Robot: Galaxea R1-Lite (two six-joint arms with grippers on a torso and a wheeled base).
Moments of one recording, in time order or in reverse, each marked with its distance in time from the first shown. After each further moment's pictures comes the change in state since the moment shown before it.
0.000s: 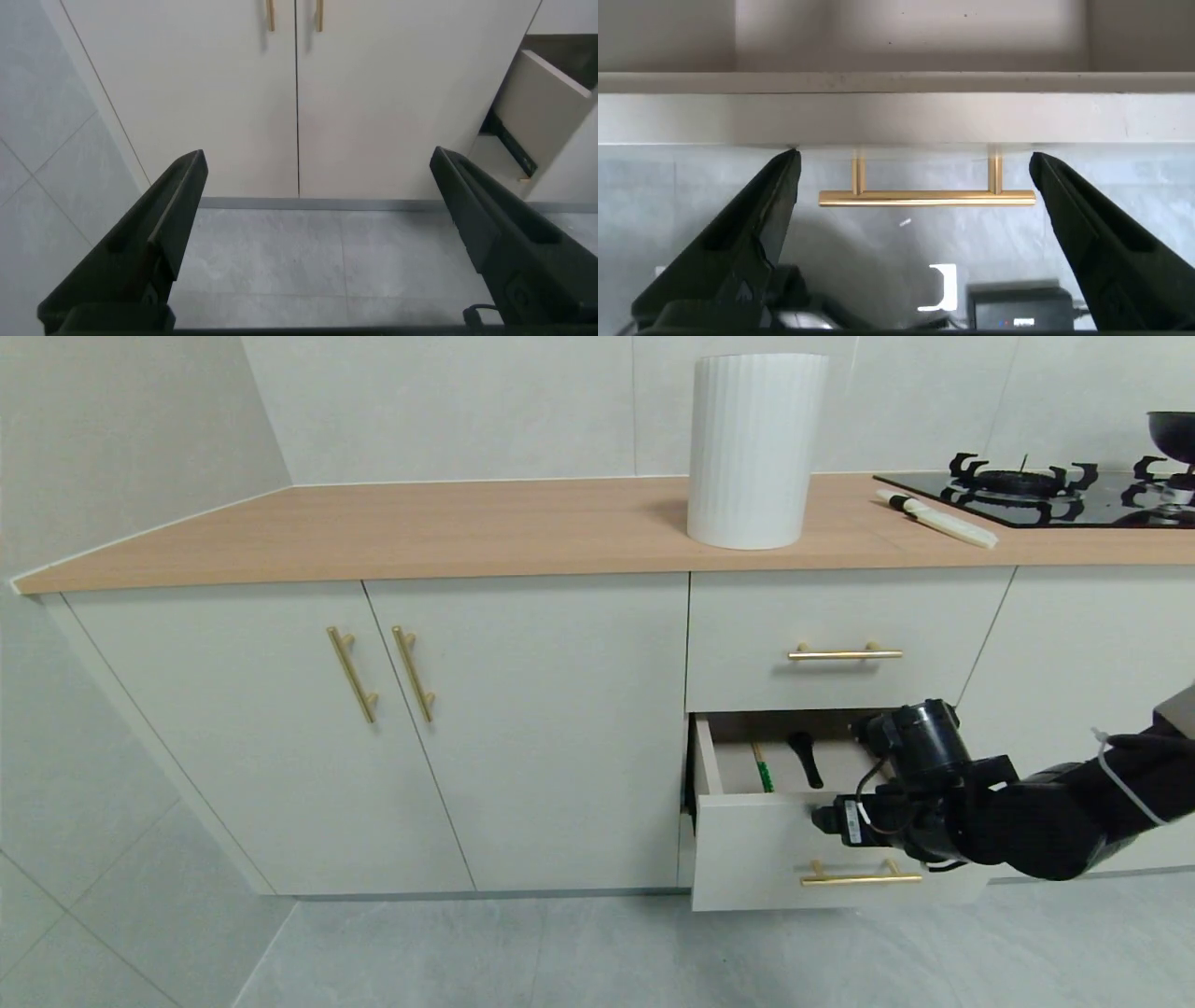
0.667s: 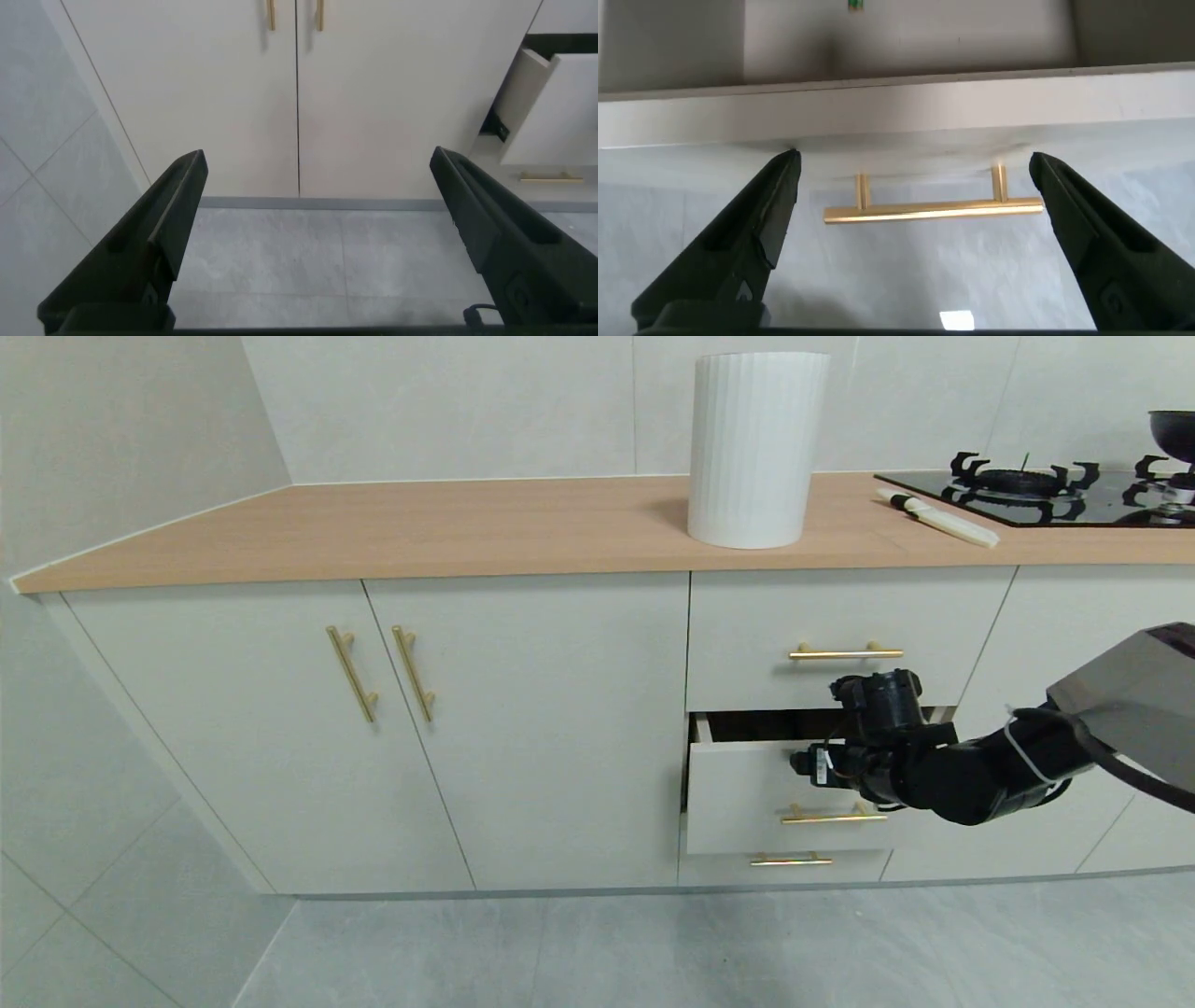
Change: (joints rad) left arm 0.000 0.000 0.000 0.000 0.000 0.000; right arm -0.058 0.198 -0.256 -0.102 -0.002 -0.016
